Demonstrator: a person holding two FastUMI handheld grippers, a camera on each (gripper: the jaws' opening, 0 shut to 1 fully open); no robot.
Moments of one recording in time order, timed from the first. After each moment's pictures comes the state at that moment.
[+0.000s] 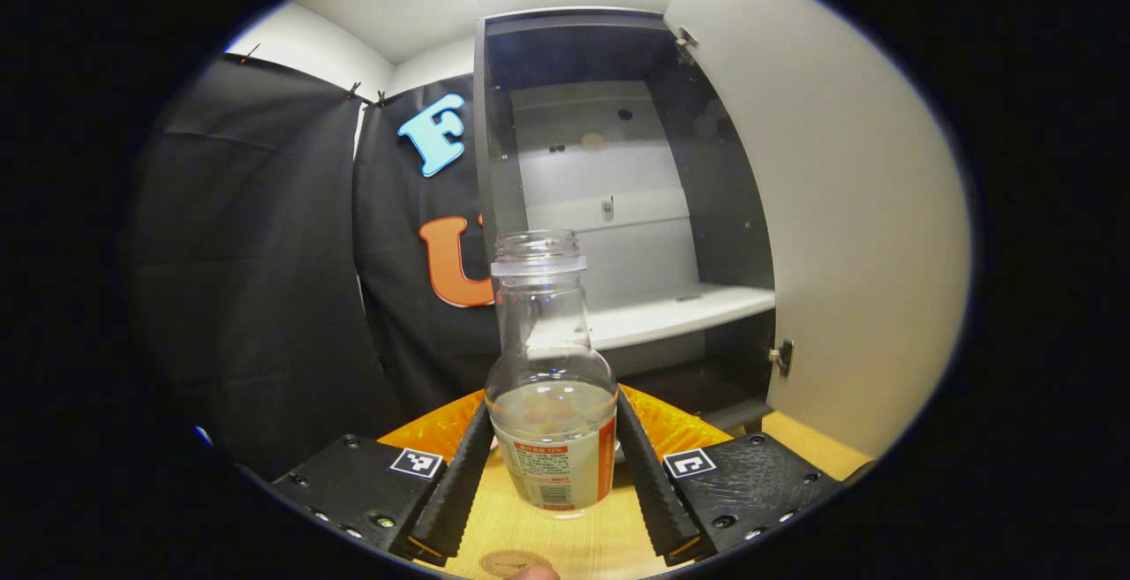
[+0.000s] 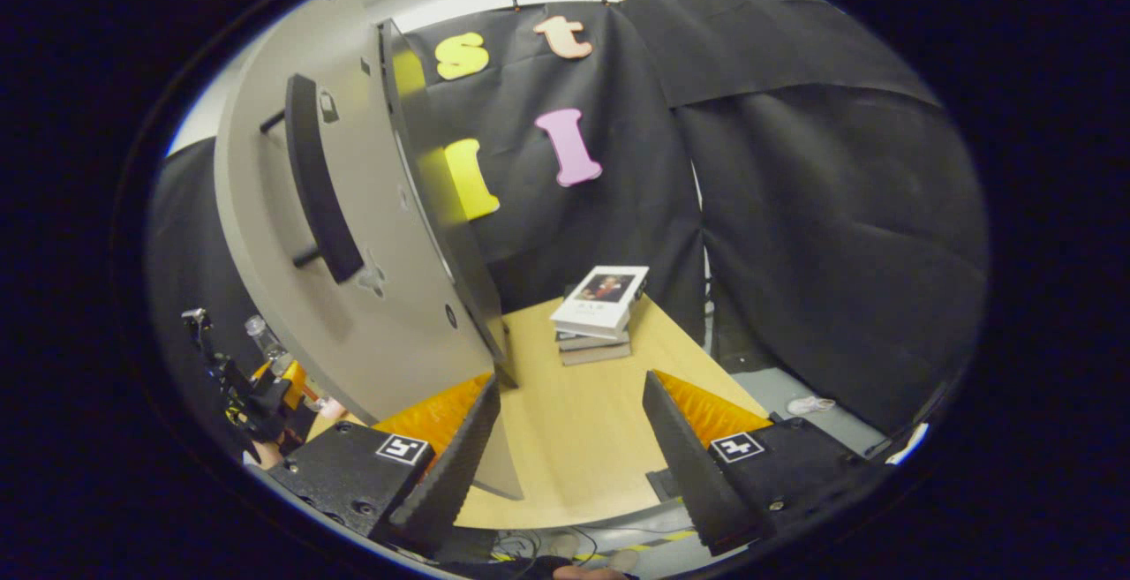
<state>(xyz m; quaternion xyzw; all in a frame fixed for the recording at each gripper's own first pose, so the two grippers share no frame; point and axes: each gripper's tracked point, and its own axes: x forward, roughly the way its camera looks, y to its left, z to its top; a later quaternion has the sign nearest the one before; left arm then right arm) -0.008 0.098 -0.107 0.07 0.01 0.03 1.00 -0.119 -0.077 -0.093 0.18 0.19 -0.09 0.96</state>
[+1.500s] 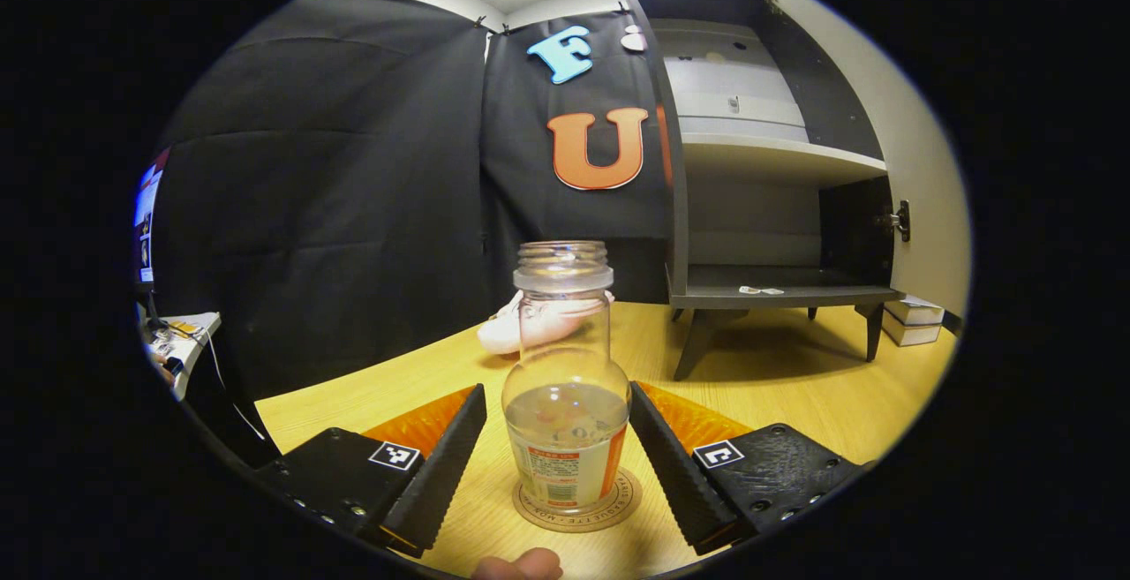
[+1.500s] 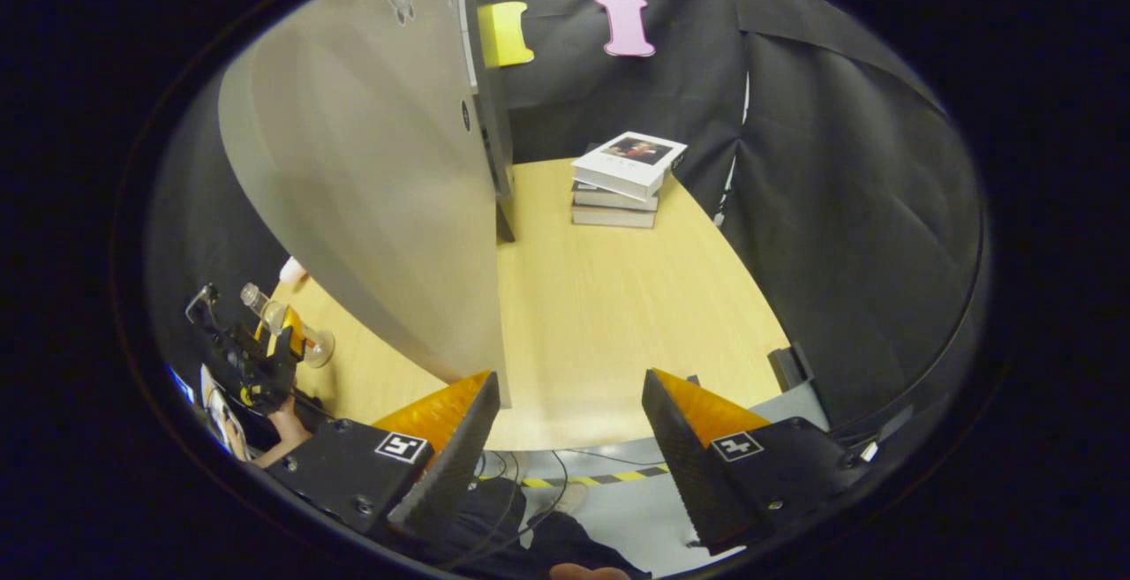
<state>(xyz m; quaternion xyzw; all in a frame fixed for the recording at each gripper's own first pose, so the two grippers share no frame) -0.050 0.204 -0.301 -0.01 0.08 0.19 0.98 -0.116 -0.010 -0.213 0.10 0.37 -0.05 0.92</state>
